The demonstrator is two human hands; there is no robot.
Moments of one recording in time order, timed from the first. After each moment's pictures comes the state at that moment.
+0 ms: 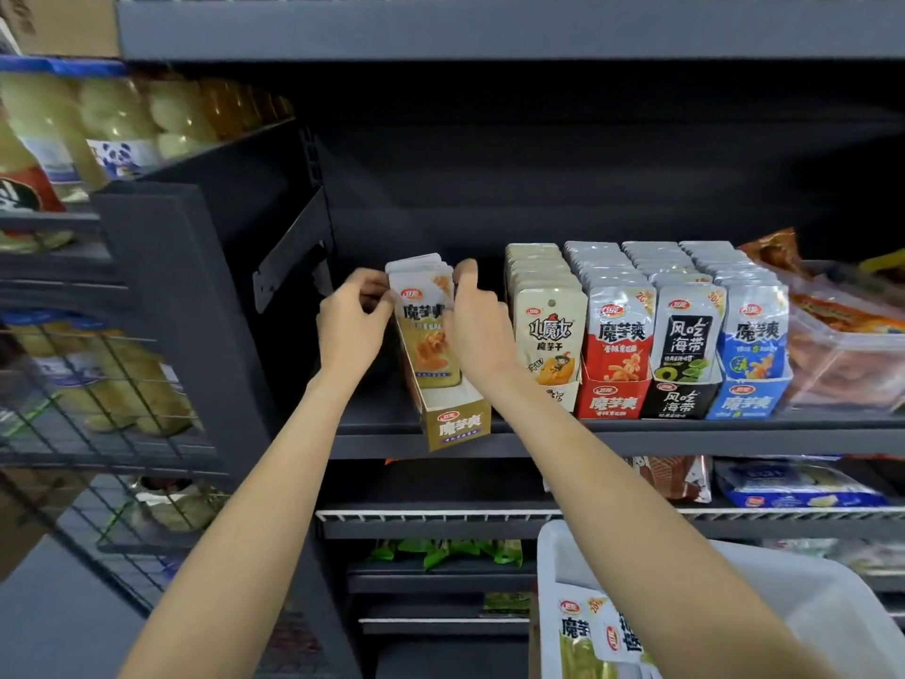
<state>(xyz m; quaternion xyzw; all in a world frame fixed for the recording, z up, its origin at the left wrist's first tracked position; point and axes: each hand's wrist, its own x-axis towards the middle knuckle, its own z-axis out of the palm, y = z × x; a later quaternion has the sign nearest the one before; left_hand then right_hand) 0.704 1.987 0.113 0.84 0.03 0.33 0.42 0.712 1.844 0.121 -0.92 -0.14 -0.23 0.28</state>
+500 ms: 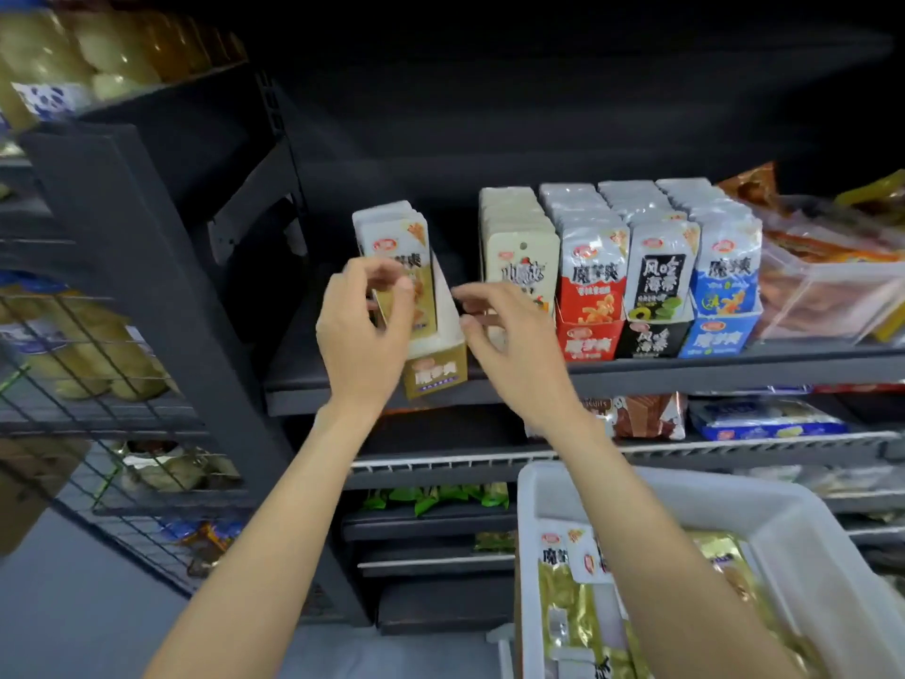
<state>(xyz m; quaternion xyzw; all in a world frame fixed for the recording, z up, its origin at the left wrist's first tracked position) 0.629 1.927 0.095 0.78 -0.08 0.48 0.40 0.628 1.773 0.096 -0.82 -0.25 -0.22 0.47</state>
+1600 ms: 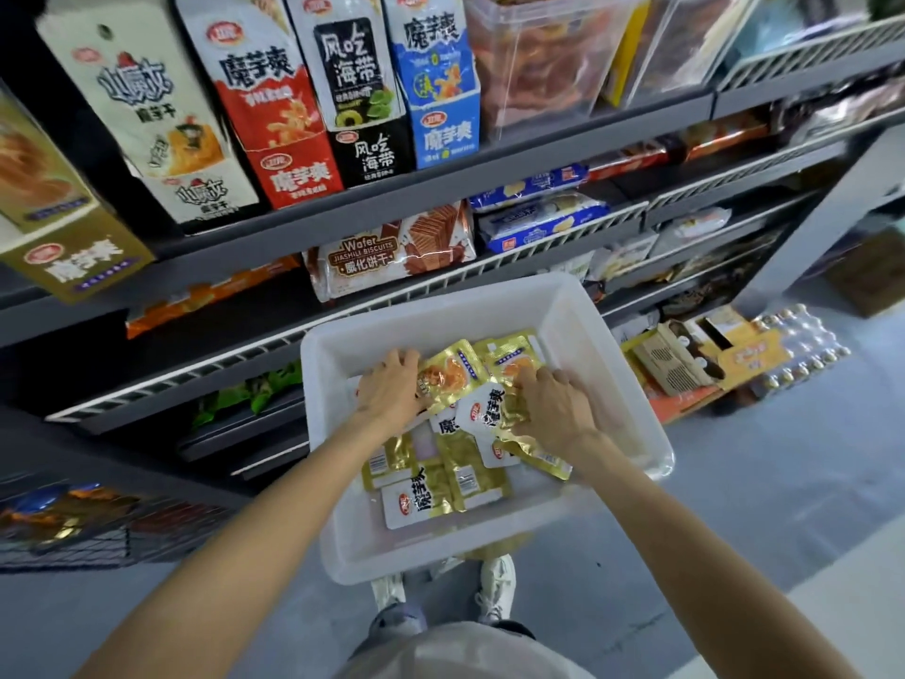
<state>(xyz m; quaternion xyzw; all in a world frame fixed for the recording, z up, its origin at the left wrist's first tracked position) 0.576 1.712 -0.138 0.96 -0.21 -0.14 0.07 0.489 1.511 -0.118 -0.98 0.07 0.17 0.05</state>
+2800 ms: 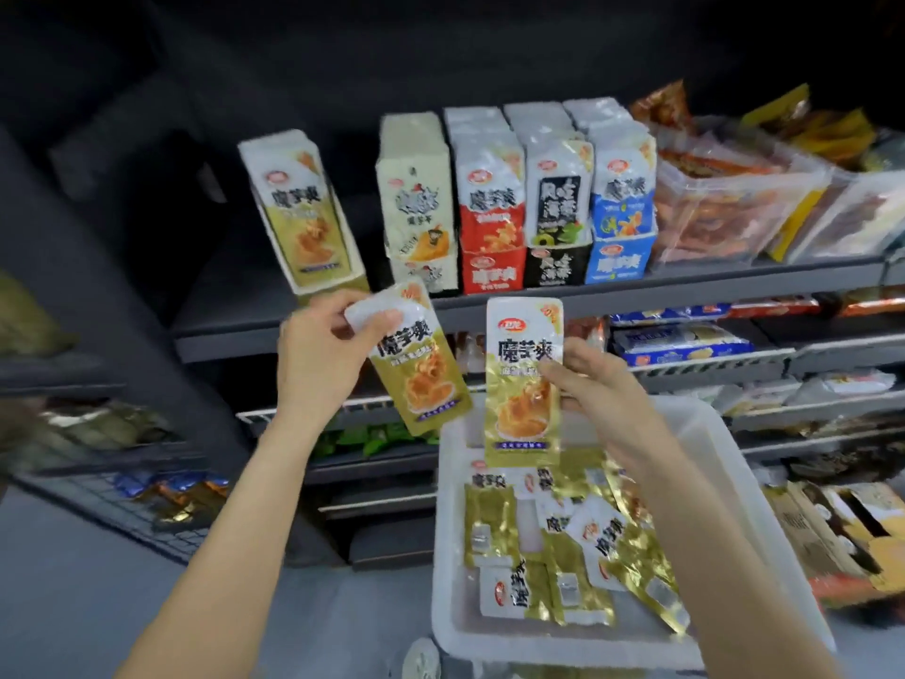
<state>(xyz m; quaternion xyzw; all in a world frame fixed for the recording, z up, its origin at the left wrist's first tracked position) 0.568 1.867 0.069 0.83 -0.01 0.20 0.52 0.545 1.616 0.045 -0.72 0.01 0.05 0.69</state>
